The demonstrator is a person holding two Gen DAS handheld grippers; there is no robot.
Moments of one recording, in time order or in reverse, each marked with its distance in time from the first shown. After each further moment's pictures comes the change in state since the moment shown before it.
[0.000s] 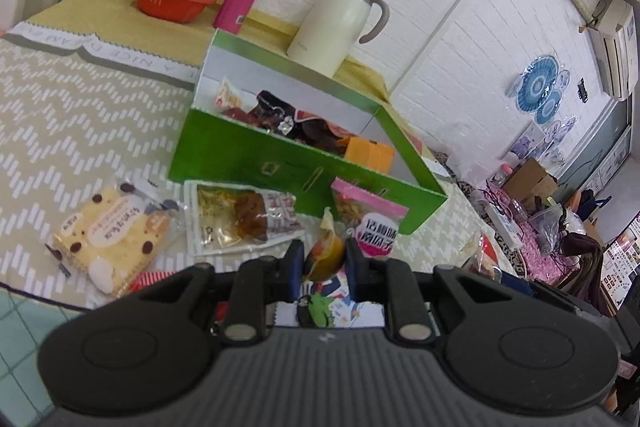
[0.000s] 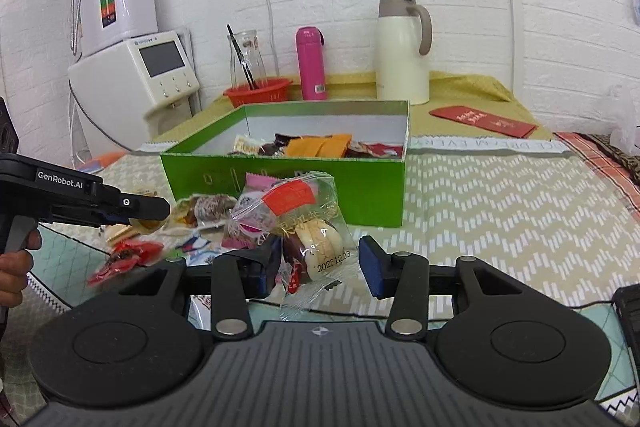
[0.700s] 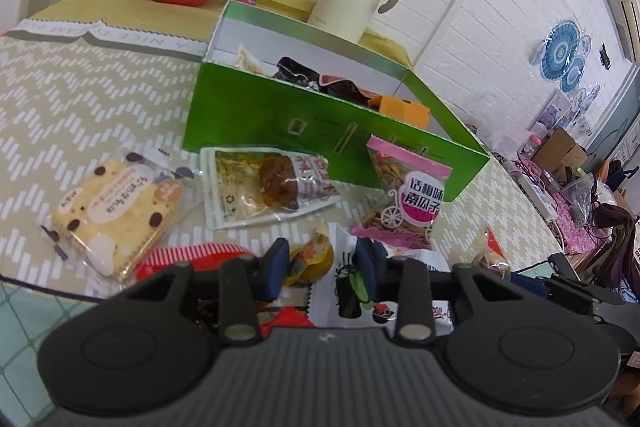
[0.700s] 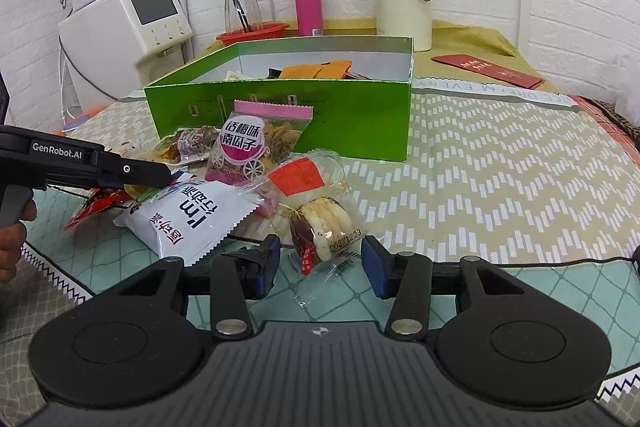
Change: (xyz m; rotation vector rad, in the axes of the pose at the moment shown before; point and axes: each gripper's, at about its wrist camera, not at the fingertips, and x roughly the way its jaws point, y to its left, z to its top) left arm 0.032 0.012 -0.023 0.056 0.058 0.092; right arm 0.028 -0.001 -0.029 -0.013 0.155 -0.025
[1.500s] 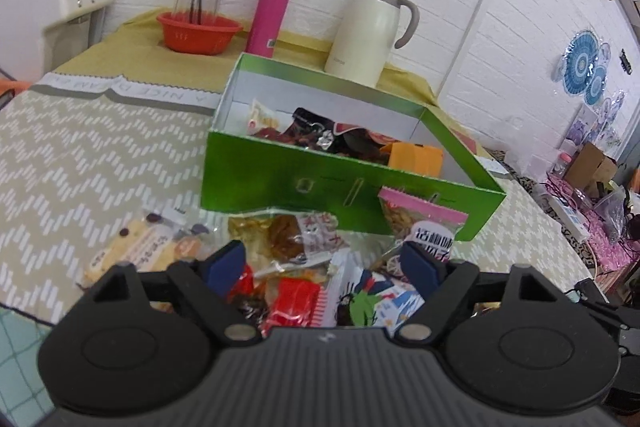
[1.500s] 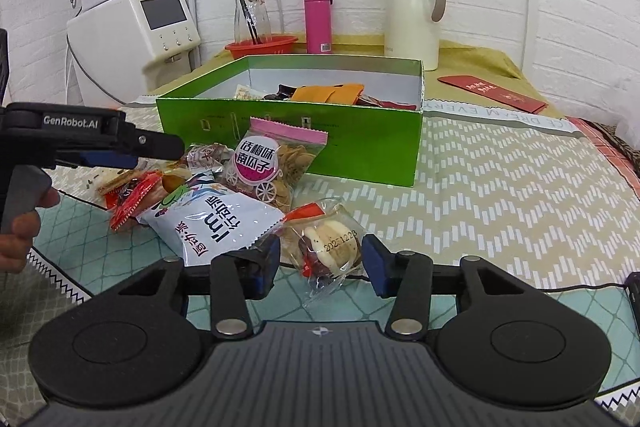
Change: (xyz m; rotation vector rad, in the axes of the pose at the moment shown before) left arm -0.009 -0.024 0.020 0.058 -0.103 0.106; right arm -0.006 0.009 0.008 -0.037 -0.031 -0.003
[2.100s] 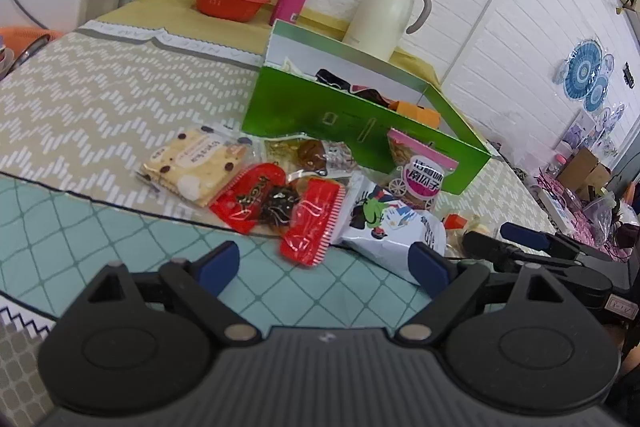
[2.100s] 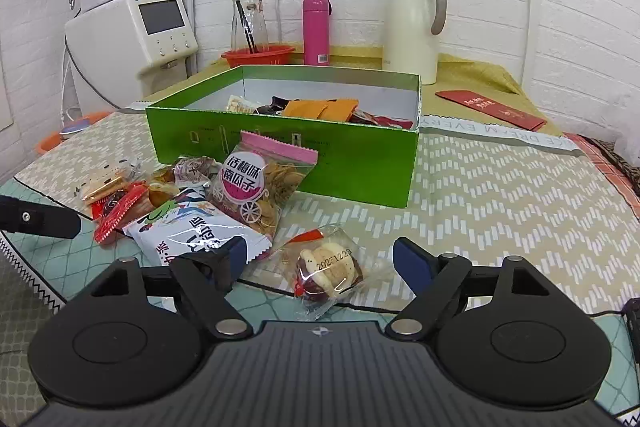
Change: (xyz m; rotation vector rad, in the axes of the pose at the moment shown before) left arm -0.057 0.014 -0.046 -0.097 0.053 0.011; right arm 0.011 -0.007 0.005 -0.029 -0.027 -0.012
